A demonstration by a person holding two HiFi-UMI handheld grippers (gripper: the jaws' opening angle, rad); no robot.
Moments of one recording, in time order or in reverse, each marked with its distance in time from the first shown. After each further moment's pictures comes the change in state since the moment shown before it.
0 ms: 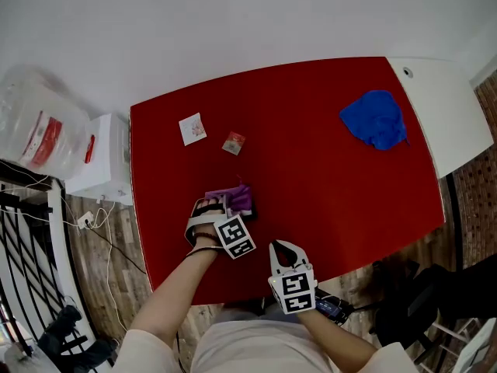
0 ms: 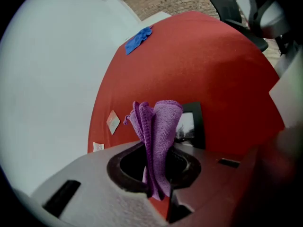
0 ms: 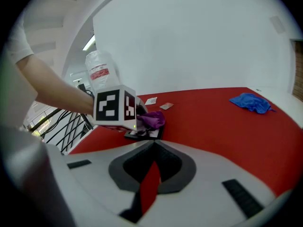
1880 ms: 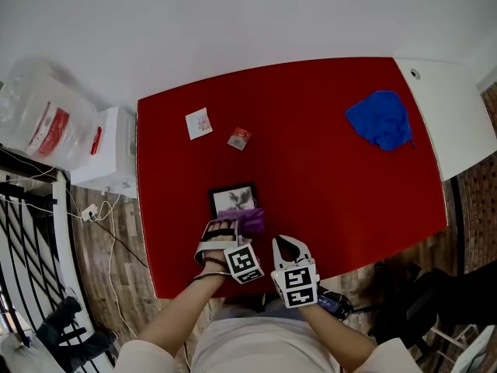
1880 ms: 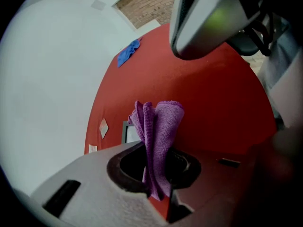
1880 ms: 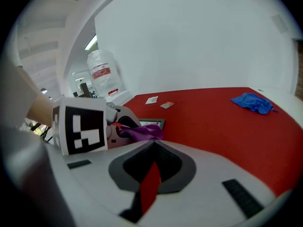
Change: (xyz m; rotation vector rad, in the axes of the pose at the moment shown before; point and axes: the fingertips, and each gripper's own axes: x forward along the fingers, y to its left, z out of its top) left arm -0.050 -0.067 0.020 0.014 -0.065 0.000; right arm 0.002 -0.006 -0.005 -0.017 0.009 0.016
